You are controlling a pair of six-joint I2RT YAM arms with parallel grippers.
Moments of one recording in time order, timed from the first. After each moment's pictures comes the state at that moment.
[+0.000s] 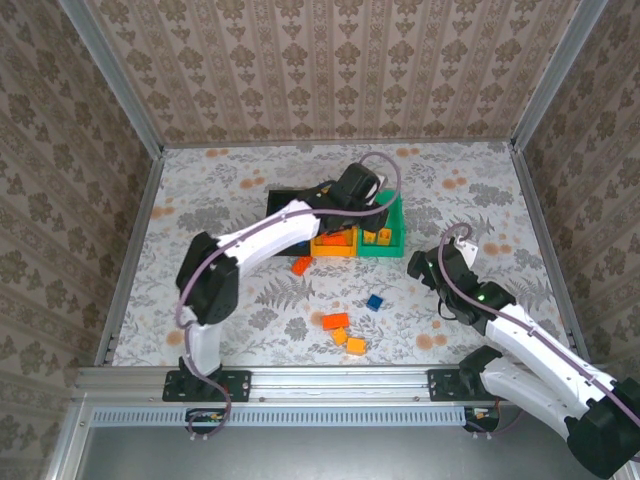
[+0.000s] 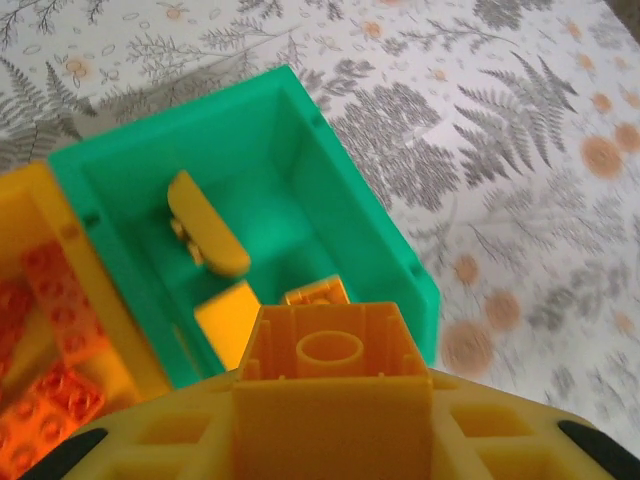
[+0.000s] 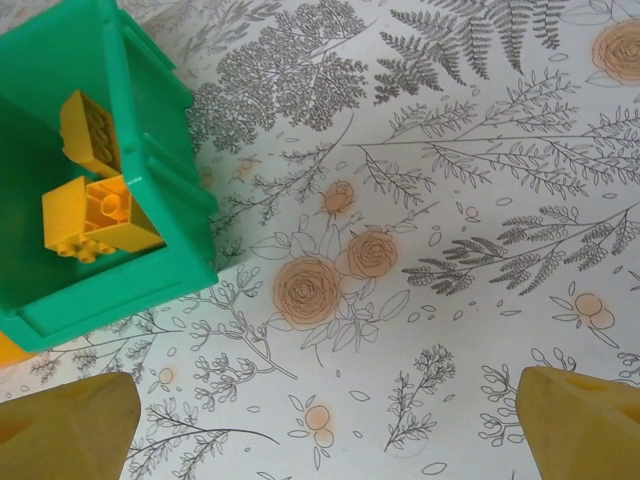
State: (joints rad) left arm -0.89 2.01 1.73 -0.52 0.03 -0.33; right arm 0.49 0.84 0.54 -0.56 0.43 0.83
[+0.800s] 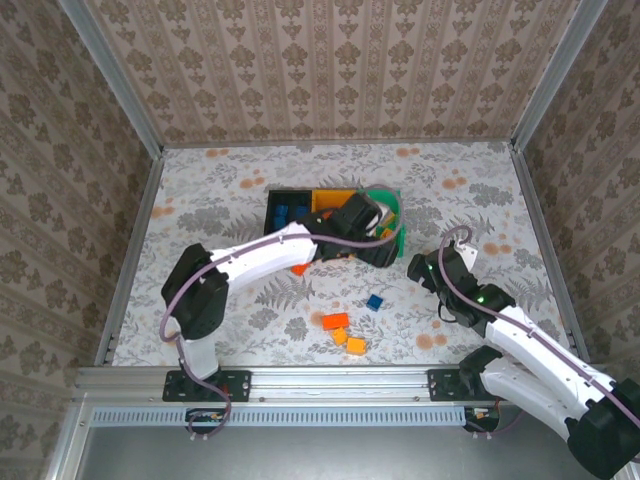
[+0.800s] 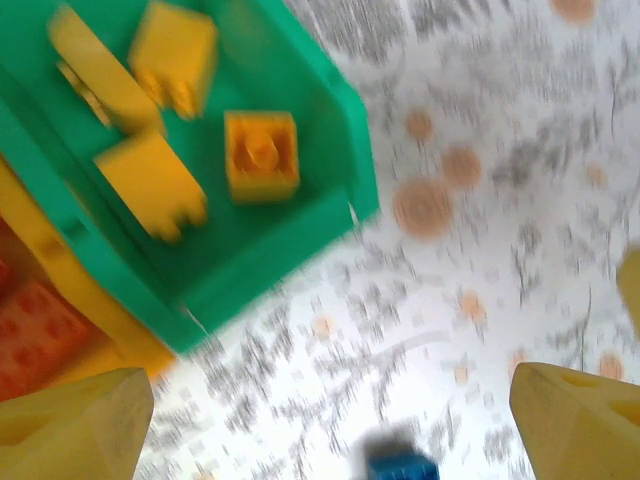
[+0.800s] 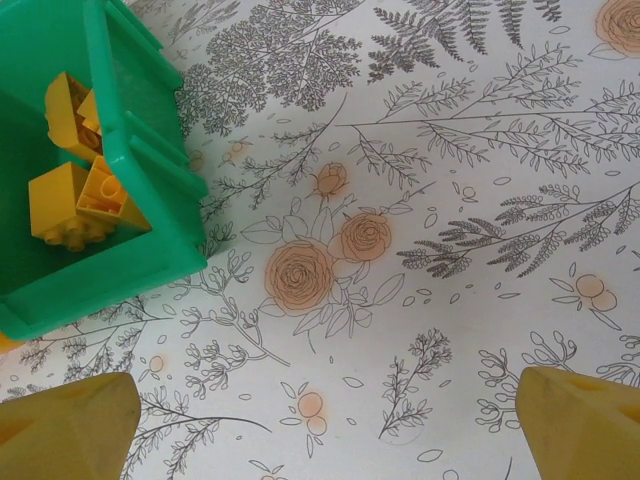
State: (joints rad) left arm -1.01 1.82 1.42 -0.50 0.03 -0.33; right arm 0.49 0.82 0.52 -0.56 0.41 0.84
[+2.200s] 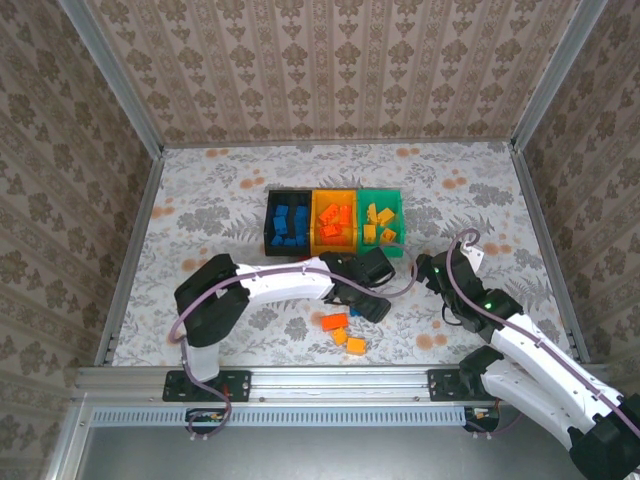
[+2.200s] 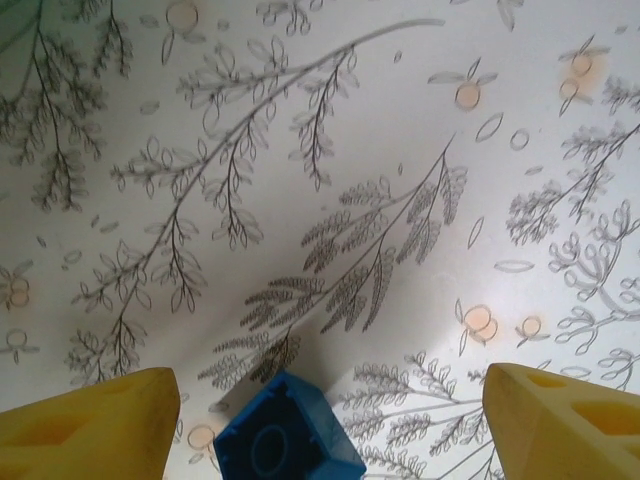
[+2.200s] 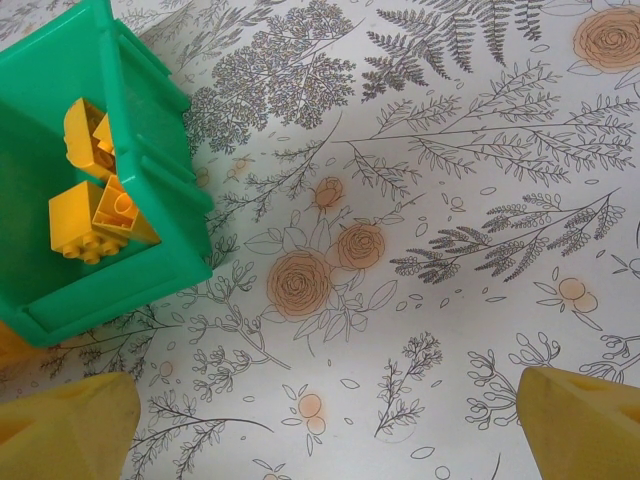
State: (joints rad) left arm -1.18 1.86 1.27 -0.60 0.00 -0.37; right arm 0.48 0.75 0.51 -0.59 0.42 0.85
